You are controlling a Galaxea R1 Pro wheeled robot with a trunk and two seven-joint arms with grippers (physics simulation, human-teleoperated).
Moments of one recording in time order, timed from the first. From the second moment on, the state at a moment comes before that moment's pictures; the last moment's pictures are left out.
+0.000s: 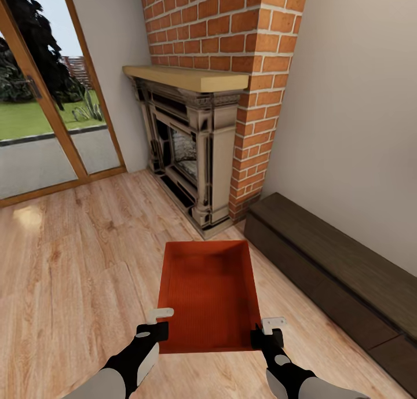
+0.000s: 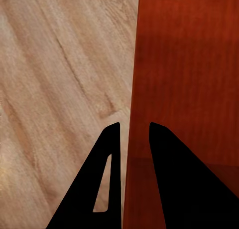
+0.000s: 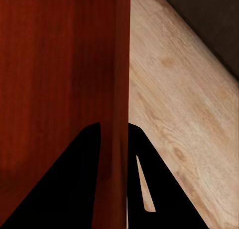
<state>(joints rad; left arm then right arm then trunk) -0.60 -0.12 -0.06 -0.31 0.09 0.07 0.23 -0.63 0.09 0.30 -0.05 -0.18 -0.37 -0.16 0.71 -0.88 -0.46</state>
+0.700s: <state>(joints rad) -0.60 -0.12 -0.06 -0.31 0.09 0.07 0.23 -0.63 0.09 0.30 -0.05 -0.18 -0.37 -0.16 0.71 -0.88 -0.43</state>
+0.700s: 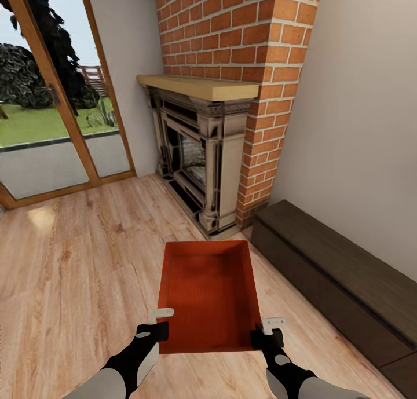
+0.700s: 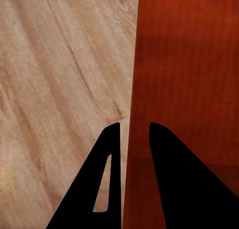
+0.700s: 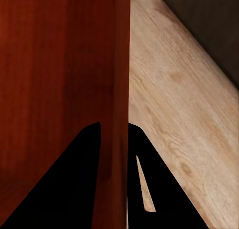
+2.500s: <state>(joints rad) -0.60 -0.12 -0.06 -0.31 0.09 0.07 0.23 -0.63 0.09 0.30 -0.05 -0.18 -0.37 -0.16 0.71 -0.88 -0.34</state>
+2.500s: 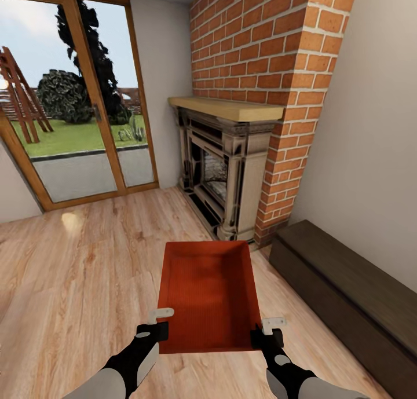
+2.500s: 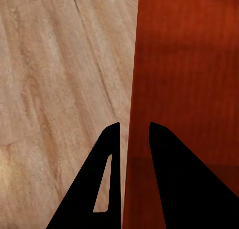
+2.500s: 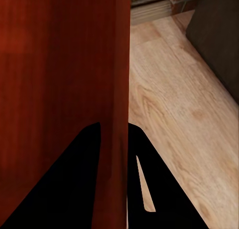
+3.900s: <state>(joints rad) -0.60 -0.12 -0.06 -0.31 0.09 0.07 0.23 -0.63 0.09 0.30 -0.05 -0.18 -0.37 -0.16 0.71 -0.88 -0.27</state>
